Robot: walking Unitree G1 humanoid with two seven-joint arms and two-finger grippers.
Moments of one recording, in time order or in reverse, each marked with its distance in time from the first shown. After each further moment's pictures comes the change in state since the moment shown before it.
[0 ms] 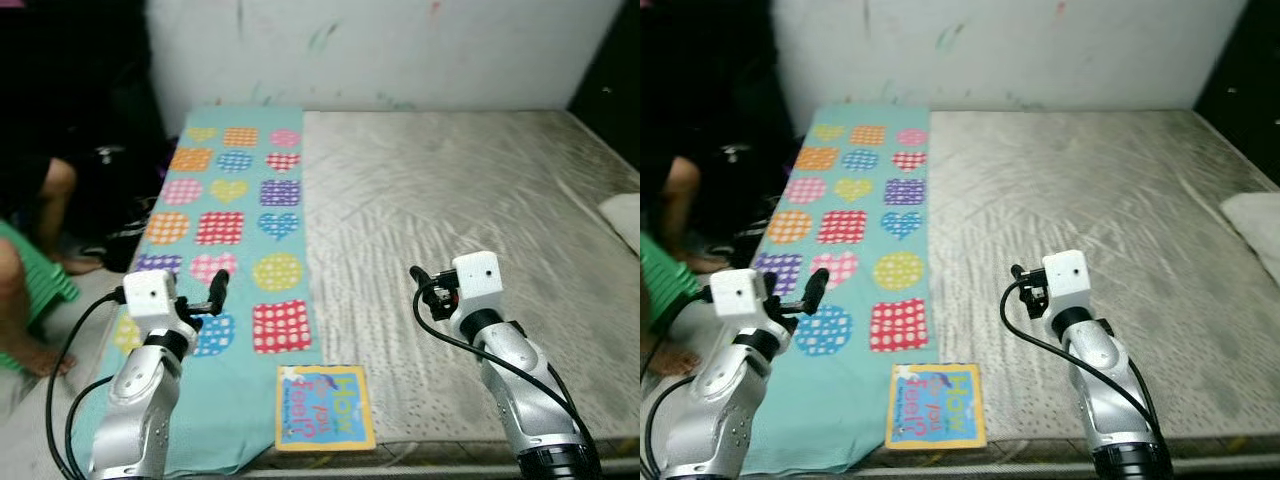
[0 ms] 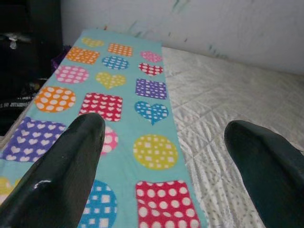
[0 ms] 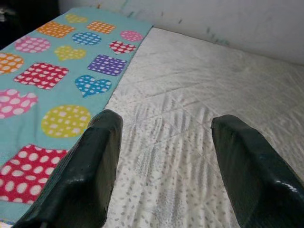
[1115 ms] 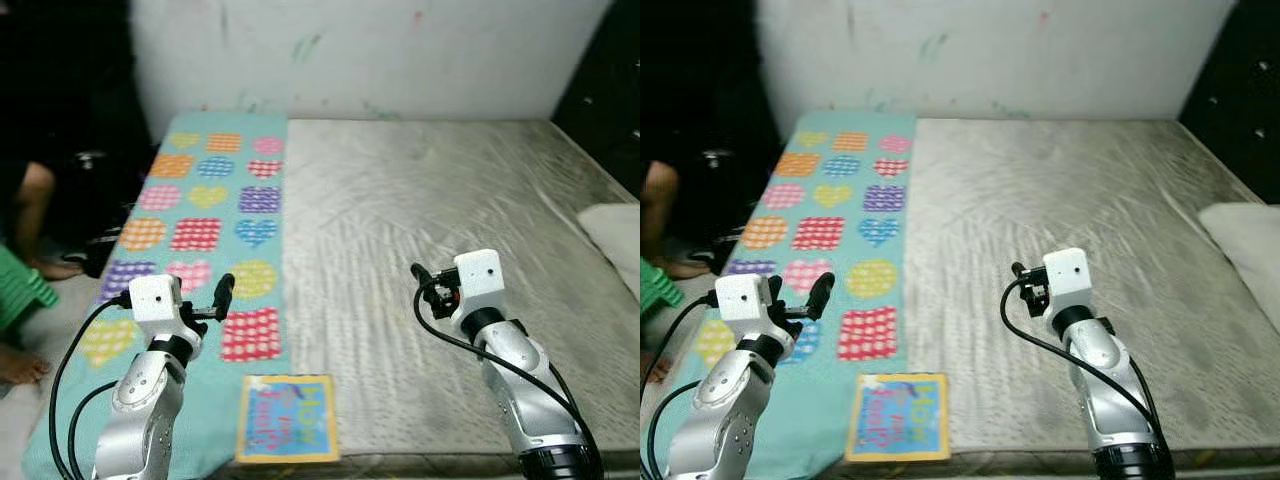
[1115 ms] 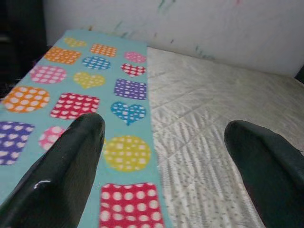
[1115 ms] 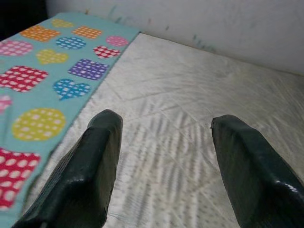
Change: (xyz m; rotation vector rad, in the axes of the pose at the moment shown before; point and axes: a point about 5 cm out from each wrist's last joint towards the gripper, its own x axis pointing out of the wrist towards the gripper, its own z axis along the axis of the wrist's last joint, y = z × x) left arm -0.004 -0.005 -0.002 0.003 0.003 -0.012; right arm 0.000 0.001 0.003 -0.002 -0.015 0.001
